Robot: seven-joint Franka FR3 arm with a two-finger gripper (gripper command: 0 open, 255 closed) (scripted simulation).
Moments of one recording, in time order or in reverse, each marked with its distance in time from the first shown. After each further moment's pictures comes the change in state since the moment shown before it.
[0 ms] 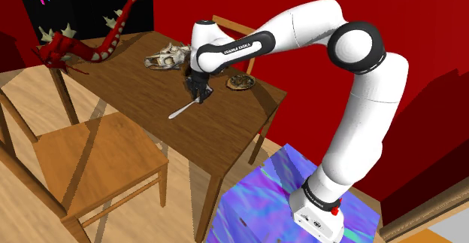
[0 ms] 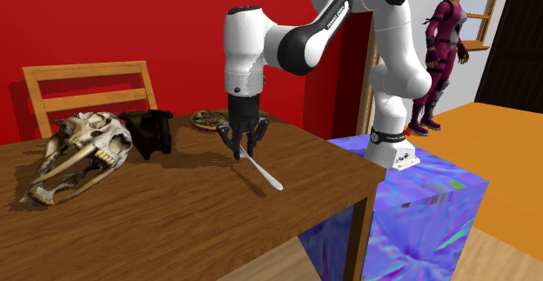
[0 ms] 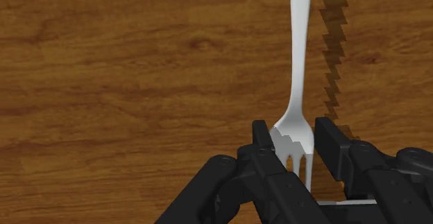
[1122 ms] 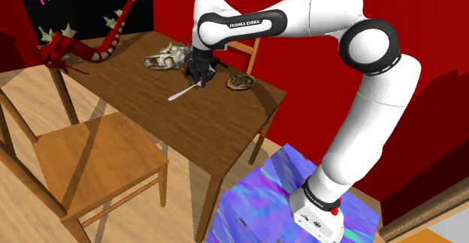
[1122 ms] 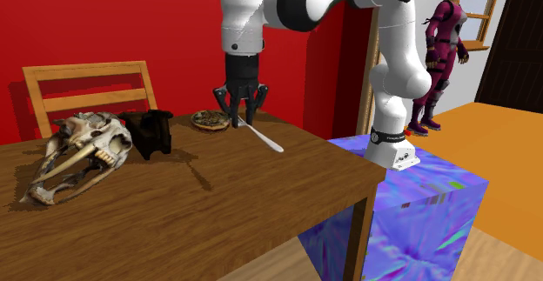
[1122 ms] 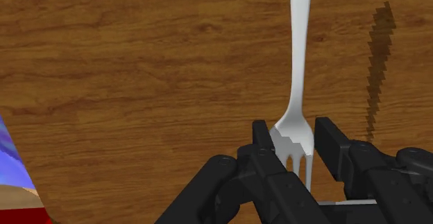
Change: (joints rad) arm -0.008 -0.085 0.017 0.122 0.053 -0.196 -0.043
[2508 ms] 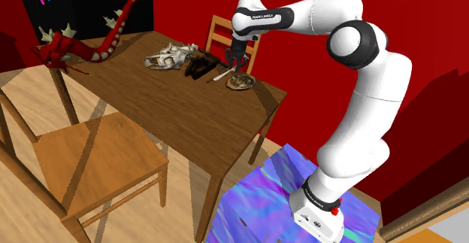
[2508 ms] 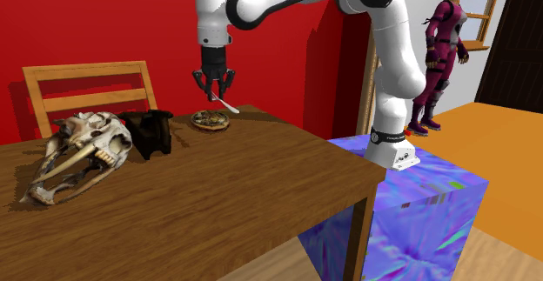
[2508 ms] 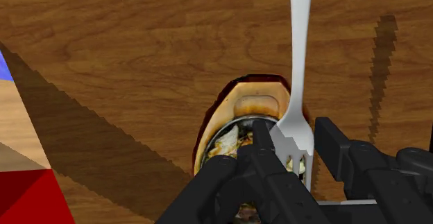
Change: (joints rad) arm -0.244 0.081 -0.151 0.140 0.028 -0.025 -0.413
